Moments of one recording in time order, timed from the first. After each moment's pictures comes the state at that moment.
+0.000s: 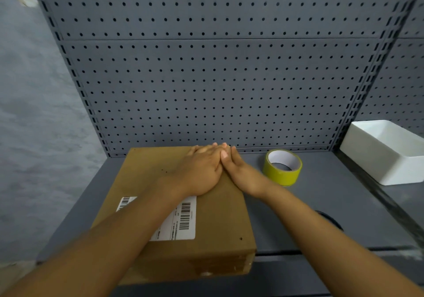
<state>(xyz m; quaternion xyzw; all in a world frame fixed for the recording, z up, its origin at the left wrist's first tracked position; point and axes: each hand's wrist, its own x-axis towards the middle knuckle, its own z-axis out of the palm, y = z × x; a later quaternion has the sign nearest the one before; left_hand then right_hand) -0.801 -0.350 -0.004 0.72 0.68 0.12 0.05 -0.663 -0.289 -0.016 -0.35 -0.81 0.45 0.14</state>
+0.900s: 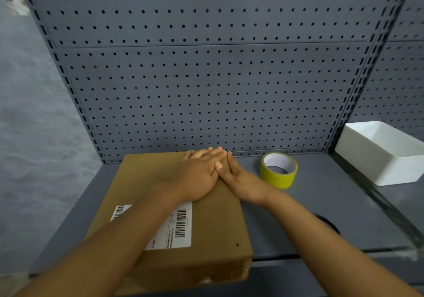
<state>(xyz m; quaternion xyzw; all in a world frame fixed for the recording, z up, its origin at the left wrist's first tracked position) -0.803 -0.346 -0.008 0.72 0.69 0.10 0.05 -0.654 -0.288 -0.010 -0.37 -0.80 0.45 0.12</state>
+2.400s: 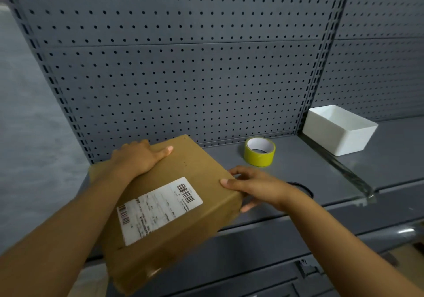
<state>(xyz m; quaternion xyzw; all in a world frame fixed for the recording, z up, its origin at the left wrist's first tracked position) -0.902 -0.376 0.008 0.52 0.85 0.04 0.05 -0.605 -0.366 -0.001 -0.45 -0.68 0.56 0.14</state>
